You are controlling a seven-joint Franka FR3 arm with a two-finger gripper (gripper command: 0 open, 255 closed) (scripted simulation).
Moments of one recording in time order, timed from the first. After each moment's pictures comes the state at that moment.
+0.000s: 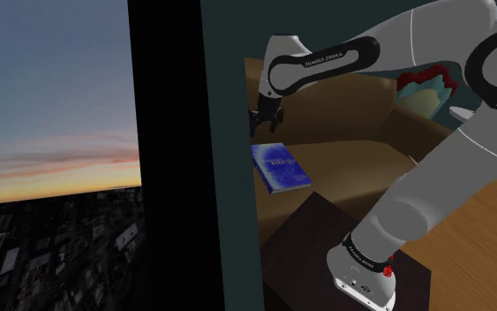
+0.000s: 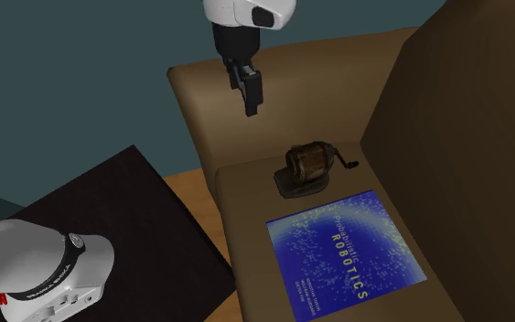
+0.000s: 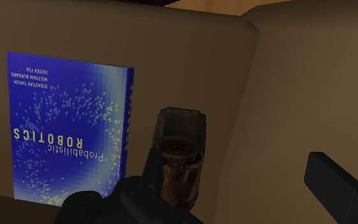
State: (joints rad) arm -0.11 -0.12 0.07 -2.28 -0.08 2.13 0.34
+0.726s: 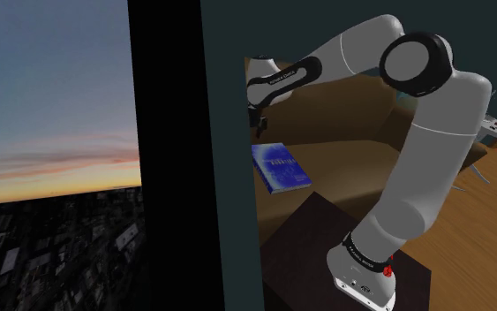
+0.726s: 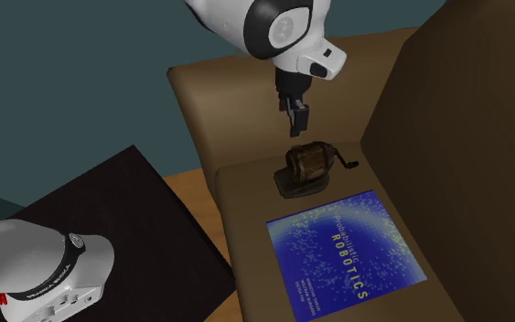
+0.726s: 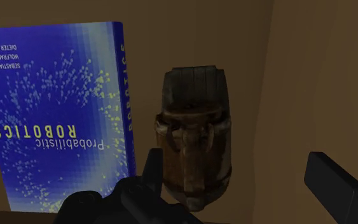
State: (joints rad) arm -0.15 0.28 0.02 -2.03 -0.13 2.28 0.46
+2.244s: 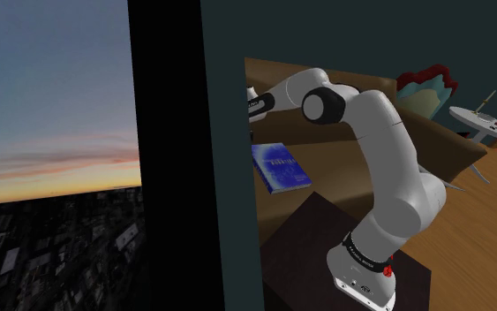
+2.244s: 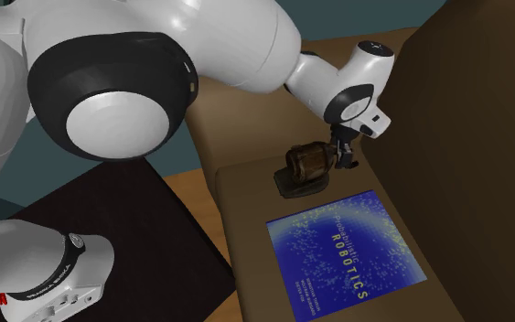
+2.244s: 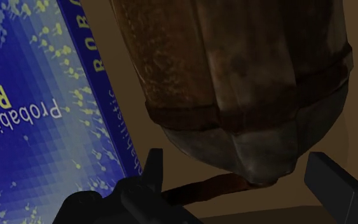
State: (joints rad) arm -0.21 0.95 -0.05 -1.34 -0.10 2.29 0.57
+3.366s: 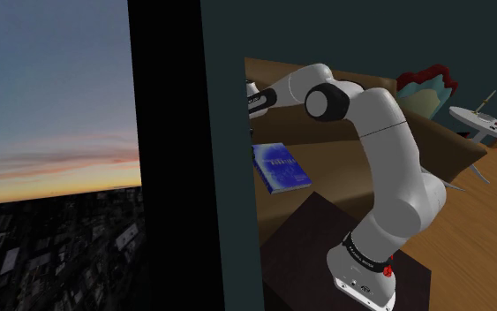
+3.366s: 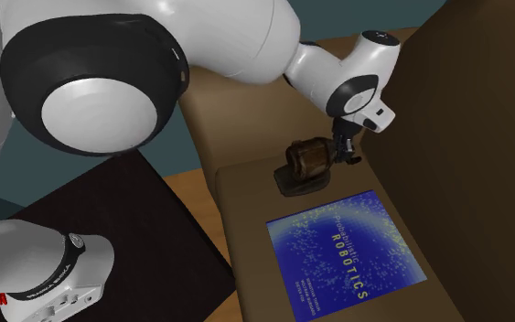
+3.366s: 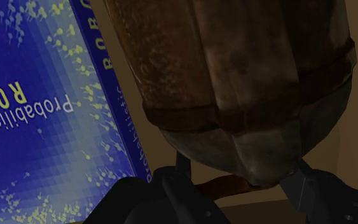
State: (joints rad) arm -0.21 0.91 -0.05 -1.36 -0.10 2.27 0.57
